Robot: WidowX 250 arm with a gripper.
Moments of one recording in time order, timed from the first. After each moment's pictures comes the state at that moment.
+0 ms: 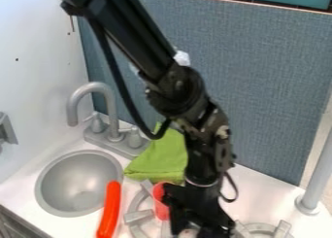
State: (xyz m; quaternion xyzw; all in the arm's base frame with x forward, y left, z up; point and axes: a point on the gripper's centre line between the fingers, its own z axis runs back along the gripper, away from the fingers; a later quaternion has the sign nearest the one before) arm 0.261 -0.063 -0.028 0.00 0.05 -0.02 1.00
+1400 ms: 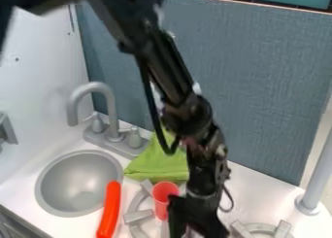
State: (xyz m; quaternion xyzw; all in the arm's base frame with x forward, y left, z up) arm 0.292 -0.060 -0.071 -0.01 0.04 -0.06 1.00
